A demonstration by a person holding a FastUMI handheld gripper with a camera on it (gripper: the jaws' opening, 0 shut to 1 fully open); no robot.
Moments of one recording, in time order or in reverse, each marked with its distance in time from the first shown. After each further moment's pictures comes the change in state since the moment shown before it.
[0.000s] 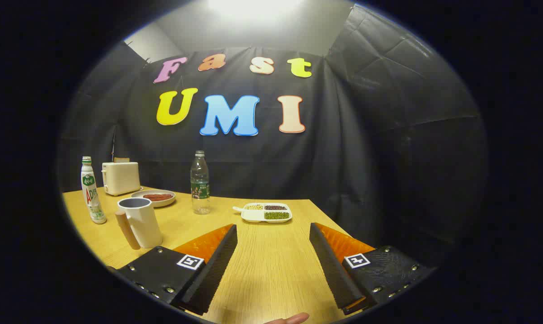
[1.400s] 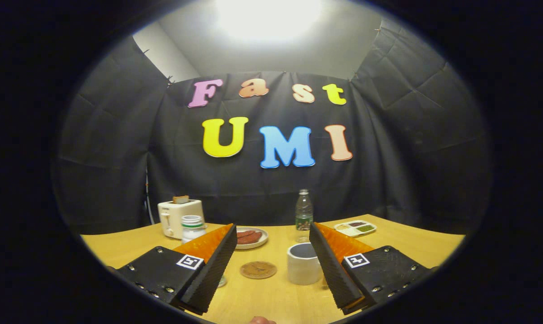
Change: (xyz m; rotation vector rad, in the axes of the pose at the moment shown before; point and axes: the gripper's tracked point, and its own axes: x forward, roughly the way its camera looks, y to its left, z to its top) arm -0.103 0.346 0.104 0.097 -0.184 0.136
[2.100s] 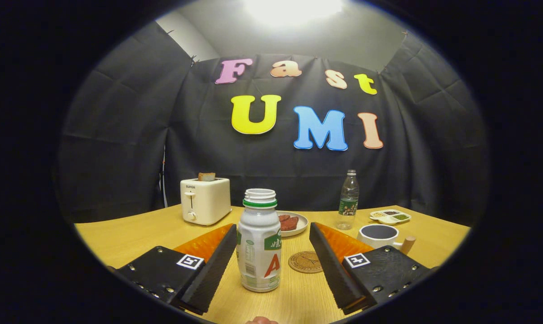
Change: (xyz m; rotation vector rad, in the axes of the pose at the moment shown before) arm 0.059 0.084 -0.069 -0.082 0.108 0.045
